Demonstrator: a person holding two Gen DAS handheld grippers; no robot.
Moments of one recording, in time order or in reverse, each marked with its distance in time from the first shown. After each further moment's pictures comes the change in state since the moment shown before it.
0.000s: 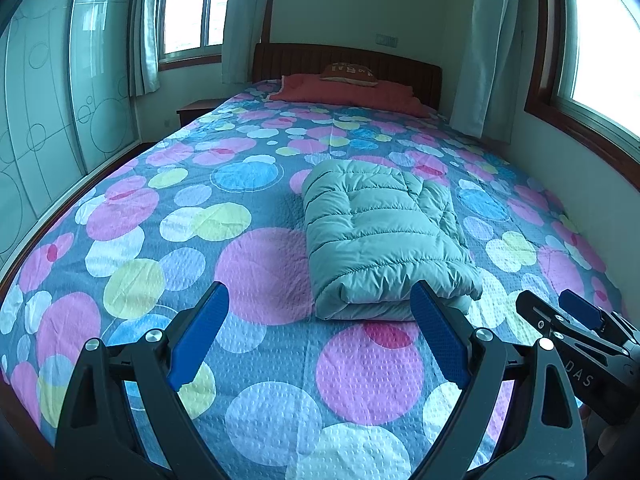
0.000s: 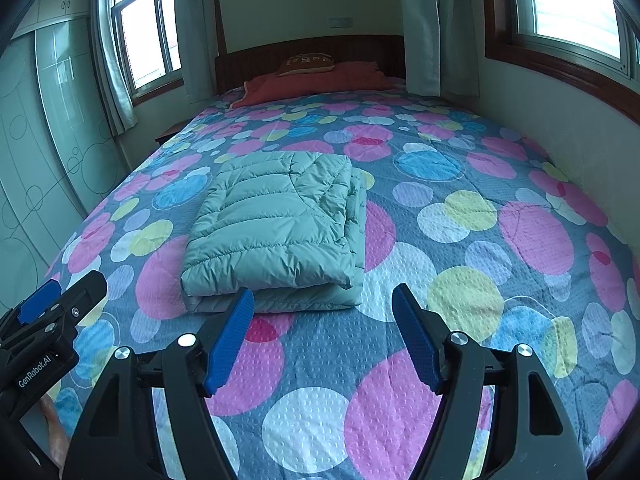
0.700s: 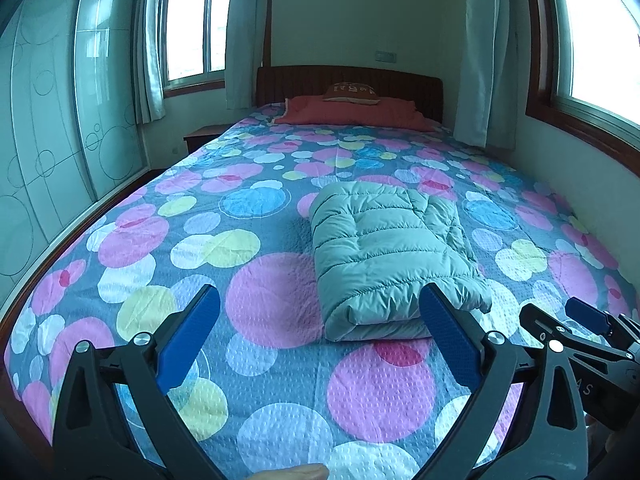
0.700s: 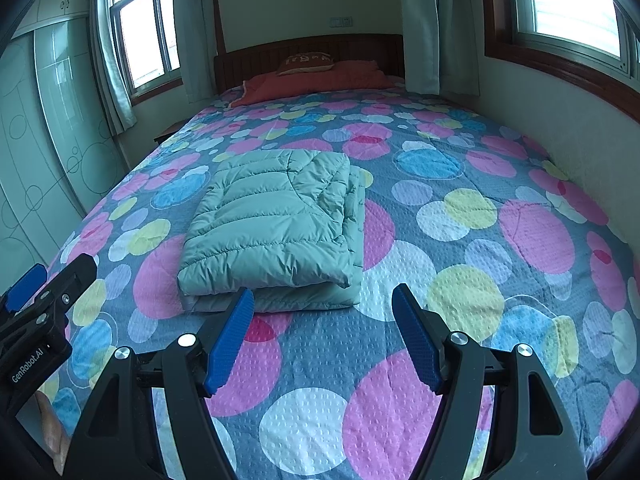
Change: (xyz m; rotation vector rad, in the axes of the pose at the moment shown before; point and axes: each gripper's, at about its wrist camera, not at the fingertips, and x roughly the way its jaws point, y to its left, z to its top) left arm -0.003 -0.010 0.007 0.050 -0.082 0.052; right arm 0.002 0.001 -0.001 0.002 0.005 -0.001
